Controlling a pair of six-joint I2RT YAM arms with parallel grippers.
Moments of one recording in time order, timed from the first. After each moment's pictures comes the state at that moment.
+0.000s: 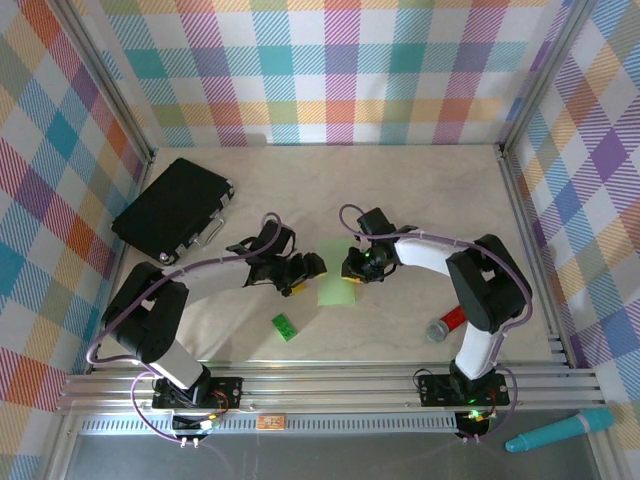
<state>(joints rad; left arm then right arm) -0.59 1.59 0.84 -0.24 0.43 -0.99 0.56 1.80 1.02 -0.42 -0.42 0.69</state>
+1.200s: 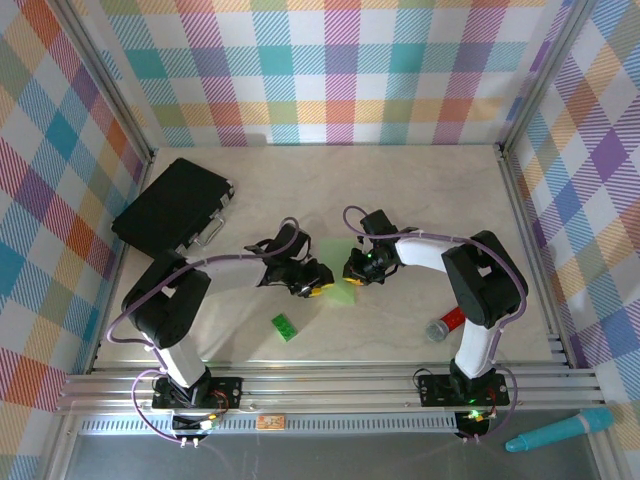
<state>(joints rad) -0.64 1.73 0.90 -0.17 0.51 -1.02 0.54 1.83 1.00 -0.38 -0.46 0.73</state>
